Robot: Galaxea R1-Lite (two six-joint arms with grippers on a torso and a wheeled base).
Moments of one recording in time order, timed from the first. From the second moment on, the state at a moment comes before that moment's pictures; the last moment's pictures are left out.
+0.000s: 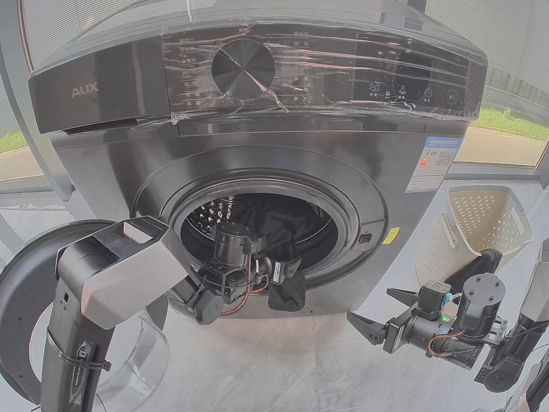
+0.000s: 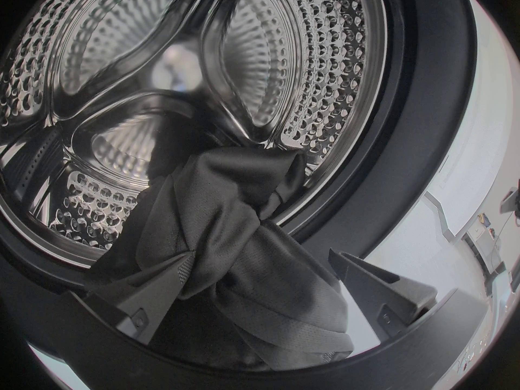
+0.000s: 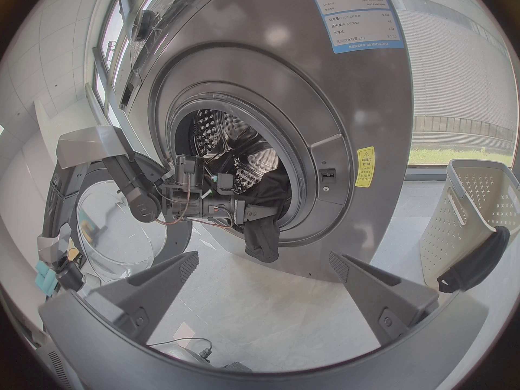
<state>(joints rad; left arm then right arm) -0.54 2.47 -1.22 -0.92 -0.01 -0.05 0.66 1.91 -0.10 -1.54 -0.05 0.20</state>
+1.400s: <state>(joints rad) -0.49 2.57 -1.59 -0.93 0.16 -0.07 0.66 1.91 -0.11 -1.54 -0.06 0.20</state>
